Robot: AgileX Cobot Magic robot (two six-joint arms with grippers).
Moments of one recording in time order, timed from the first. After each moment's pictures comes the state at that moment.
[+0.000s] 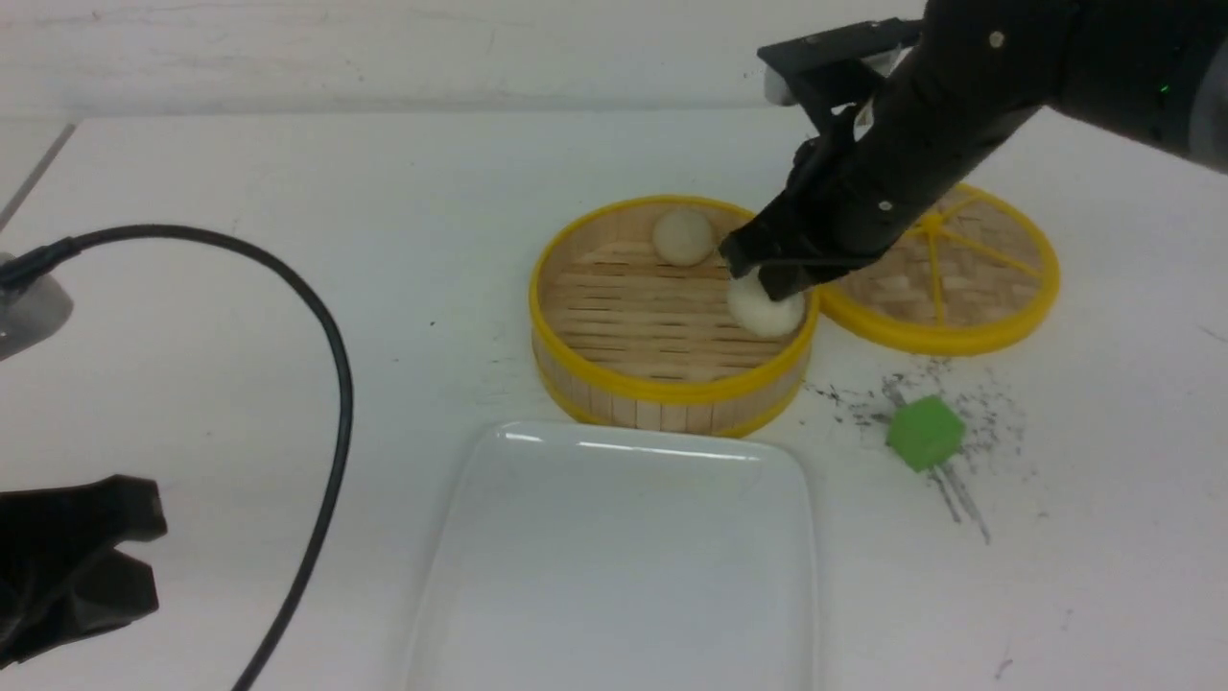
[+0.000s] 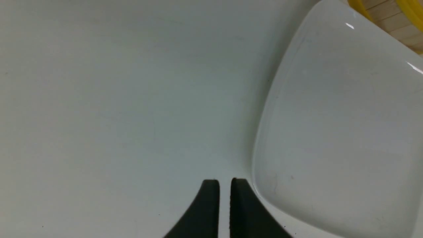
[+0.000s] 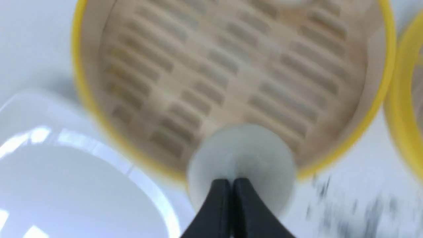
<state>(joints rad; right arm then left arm) 0.47 1.84 -1.64 0.17 0.94 -0.06 -0.03 0.82 -0.75 -0.23 1.02 -0.26</state>
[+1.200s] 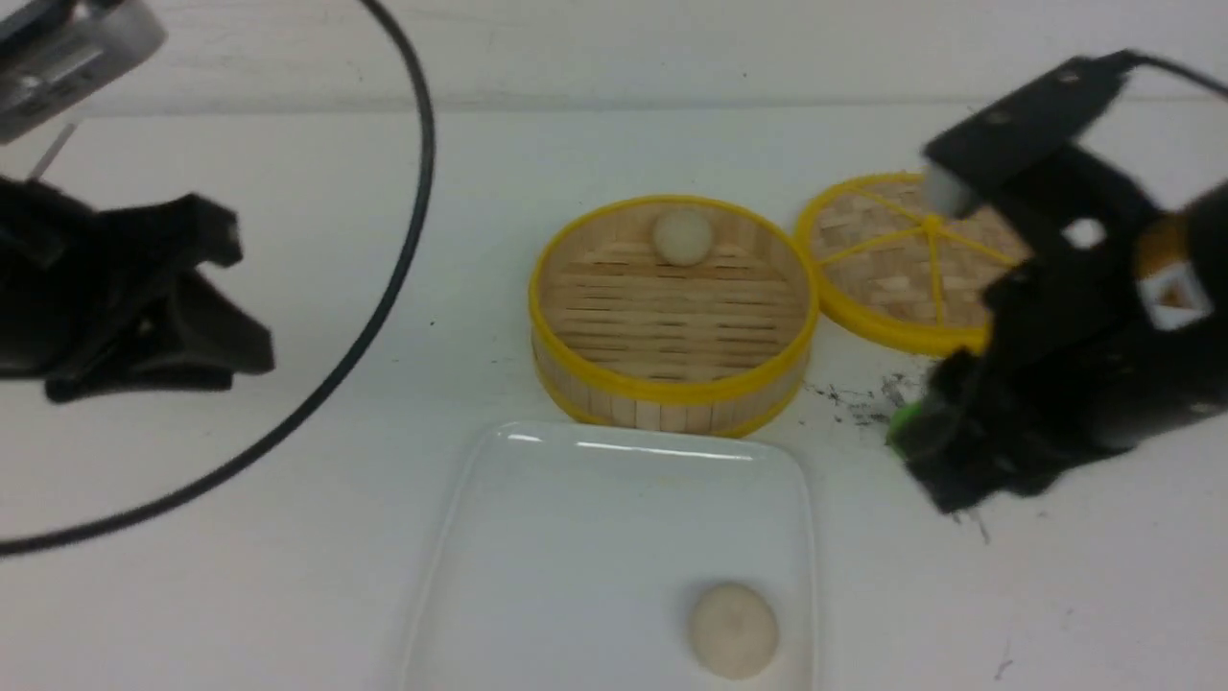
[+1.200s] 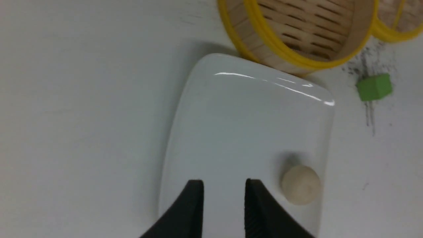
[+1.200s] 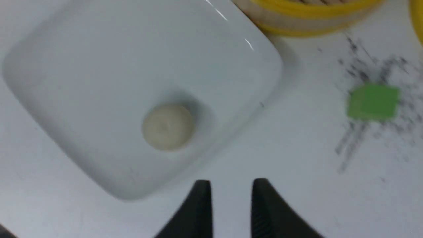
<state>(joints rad) 0.72 1.22 -1.16 -0.02 1.06 0.13 -0.05 1.21 -1.15 -0.48 1.08 0.00</state>
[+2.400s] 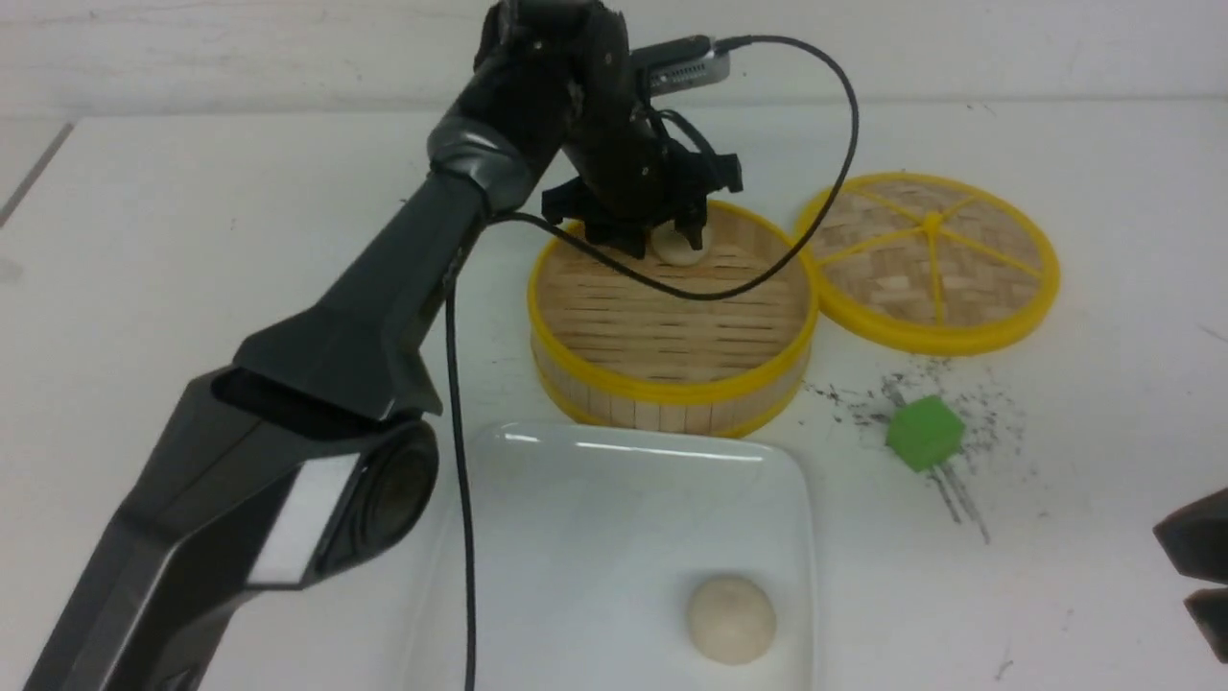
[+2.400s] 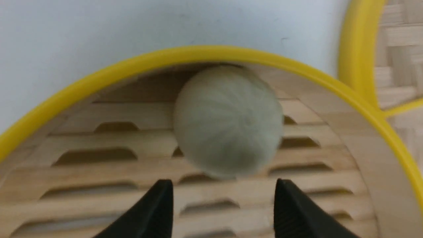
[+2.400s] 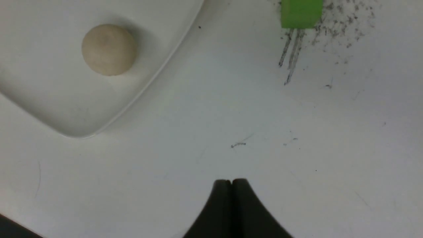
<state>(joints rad) 0.72 0.94 -0.95 -0.11 1.12 0.27 -0.48 2.69 -2.83 -0.12 1.19 -0.38</state>
